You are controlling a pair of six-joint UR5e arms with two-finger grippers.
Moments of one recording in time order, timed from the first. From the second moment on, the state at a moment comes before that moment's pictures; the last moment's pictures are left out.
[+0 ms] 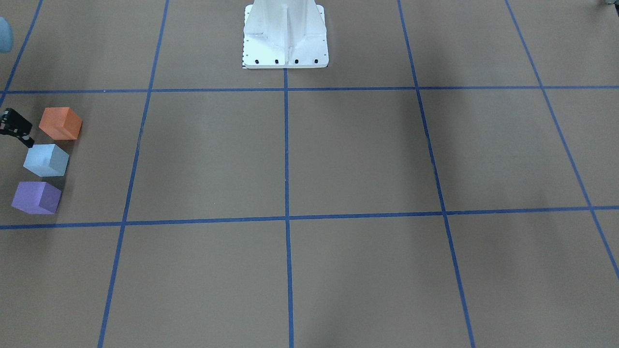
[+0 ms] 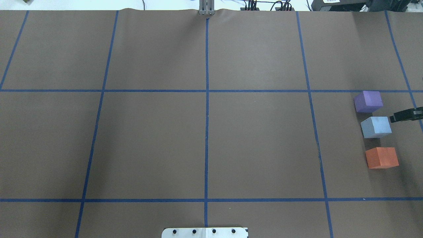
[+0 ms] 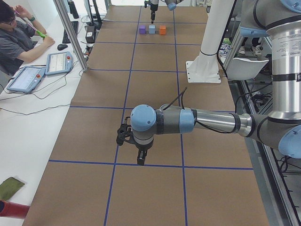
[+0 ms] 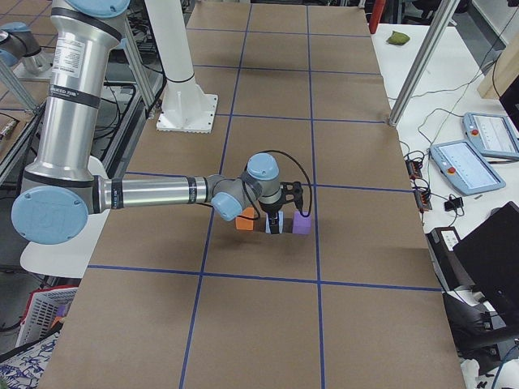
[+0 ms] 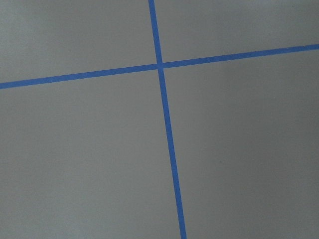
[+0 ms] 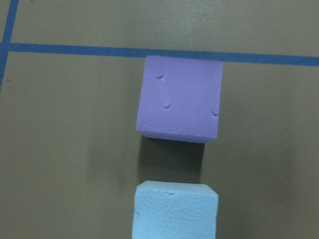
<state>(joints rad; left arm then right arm) -1.68 -1.42 -1.84 -1.40 -2.42 0.25 1.15 -1.79 1.78 -1.01 2.21 0.54</state>
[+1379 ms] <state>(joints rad) -1.67 -1.41 -1.84 -1.40 -2.42 0.27 1.48 -1.78 1.91 -1.62 2.31 0.01</state>
